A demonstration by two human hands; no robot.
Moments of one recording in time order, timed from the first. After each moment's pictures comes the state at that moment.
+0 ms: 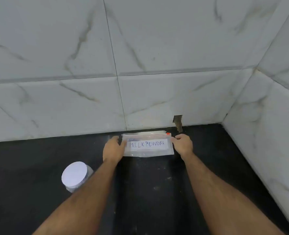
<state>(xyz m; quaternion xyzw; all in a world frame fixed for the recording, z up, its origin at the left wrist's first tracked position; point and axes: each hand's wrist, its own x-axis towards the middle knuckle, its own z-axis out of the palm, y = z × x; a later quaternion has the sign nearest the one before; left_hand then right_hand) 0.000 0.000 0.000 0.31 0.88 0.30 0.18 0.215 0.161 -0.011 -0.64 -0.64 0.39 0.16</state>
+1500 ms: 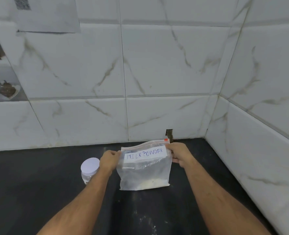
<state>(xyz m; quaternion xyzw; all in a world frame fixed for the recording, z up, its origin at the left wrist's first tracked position) 0.038 -0.101 0.061 0.24 0.83 0.43 0.24 0.275 0.051 0.097 -0.50 -0.54 0.63 0.25</state>
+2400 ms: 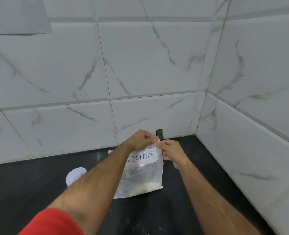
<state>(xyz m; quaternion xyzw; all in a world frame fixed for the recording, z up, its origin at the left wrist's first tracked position) 0.114 0.022 0.139 0.59 0.65 0.33 0.33 0.288 0.056 0.104 -0.42 -0.57 0.63 0.31</state>
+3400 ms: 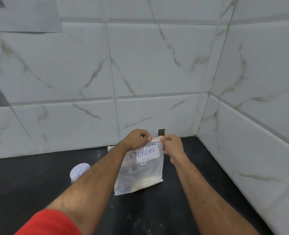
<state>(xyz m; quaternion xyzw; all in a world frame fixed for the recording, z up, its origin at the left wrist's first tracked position) 0.096 0.002 0.139 0.60 0.69 0.32 0.25 0.267 0.052 0.113 -0.50 -0.57 0.52 0.40</state>
